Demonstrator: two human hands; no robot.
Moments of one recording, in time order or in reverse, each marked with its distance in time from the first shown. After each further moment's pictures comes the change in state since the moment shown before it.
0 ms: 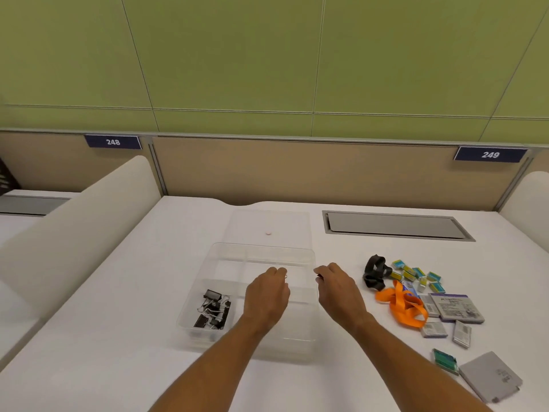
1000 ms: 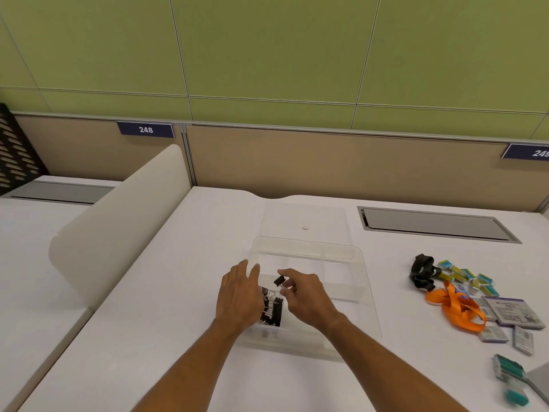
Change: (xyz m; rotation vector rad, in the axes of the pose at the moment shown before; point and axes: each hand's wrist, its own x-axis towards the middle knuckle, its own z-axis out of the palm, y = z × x) left_hand -0.027 -0.159 -0.049 0.186 -0.048 -0.091; right_hand 0.002 -0.152 0.071 0.398 -0.212 -0.088
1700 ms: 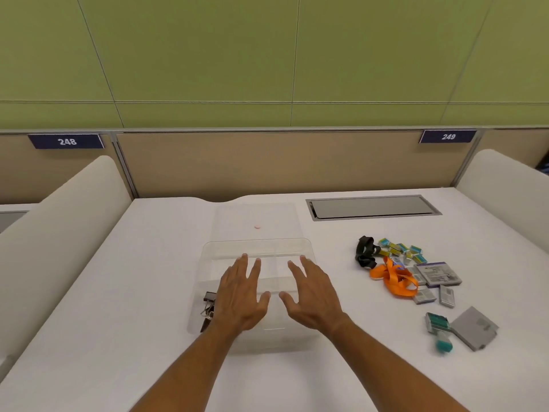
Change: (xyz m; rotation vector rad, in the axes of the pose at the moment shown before) left_hand 0.009 0.077 0.020 -0.043 -0.114 0.216; right_hand -0.049 0.059 -0.055 -0.458 0.141 0.139
